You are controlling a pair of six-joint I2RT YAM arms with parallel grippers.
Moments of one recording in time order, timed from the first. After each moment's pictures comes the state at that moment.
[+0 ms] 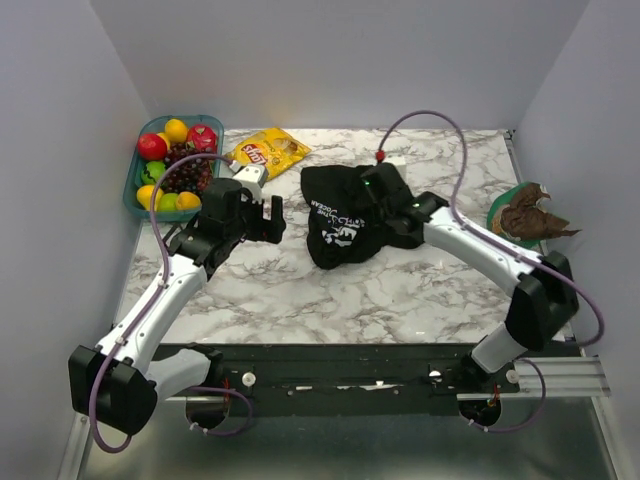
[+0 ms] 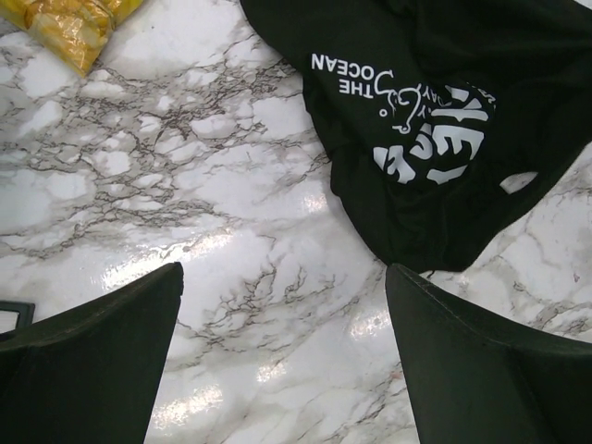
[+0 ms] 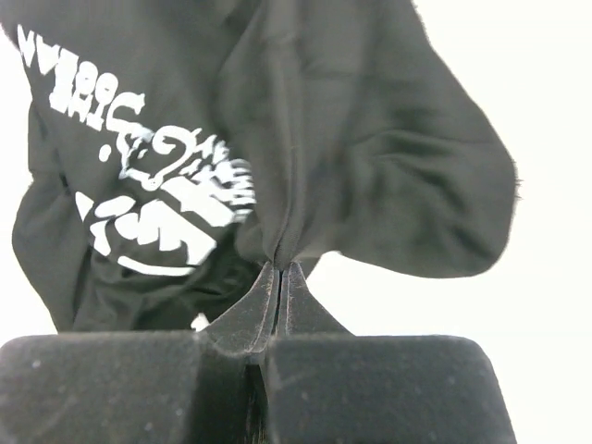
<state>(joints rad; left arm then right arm) -0.36 1.10 0.94 -0.40 0.10 -0.14 0.70 1.66 1.35 -0.57 0.51 0.39</state>
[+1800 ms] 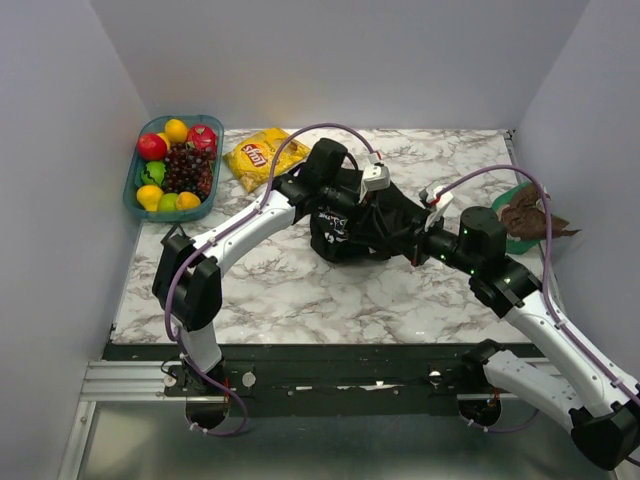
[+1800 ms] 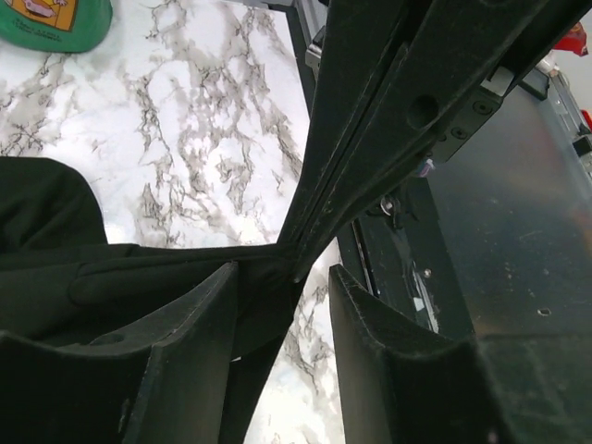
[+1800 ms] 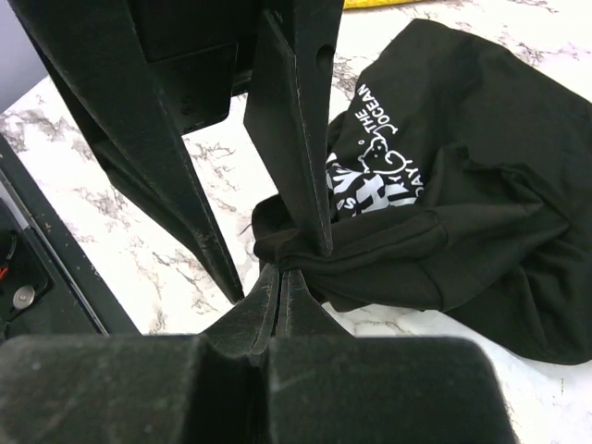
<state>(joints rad) -0.69 1.77 1.55 -0.37 1.12 0.20 0.52 0.85 0.79 -0.23 -0.32 0.08</state>
